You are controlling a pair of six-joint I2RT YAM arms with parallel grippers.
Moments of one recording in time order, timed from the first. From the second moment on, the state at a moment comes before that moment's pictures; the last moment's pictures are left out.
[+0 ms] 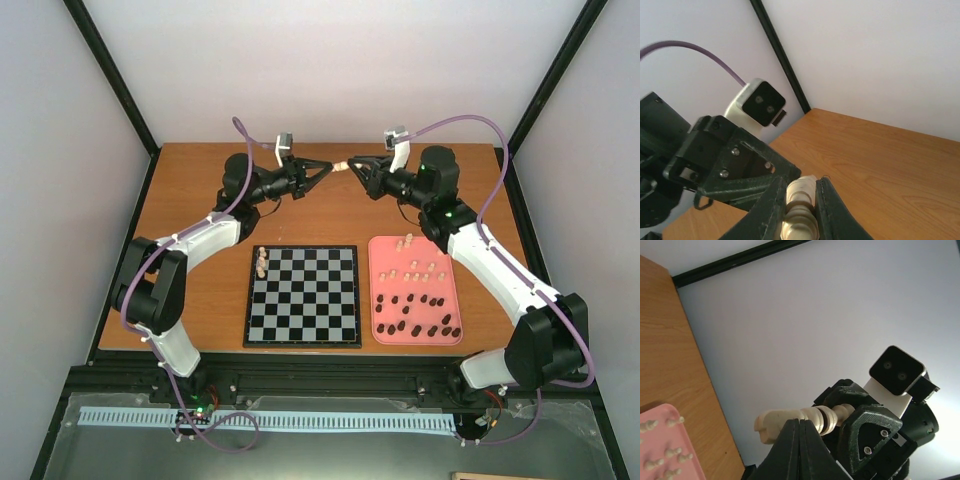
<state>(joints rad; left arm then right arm) -0.40 1.72 1.13 0.79 0.84 -1.41 0.40 1.40 1.15 0.16 -0.54 0.35</state>
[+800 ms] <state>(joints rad) -0.40 1.81 1.21 0.63 0.83 -1.29 0.40 1.40 1.16 0.08 -0.46 0.30</state>
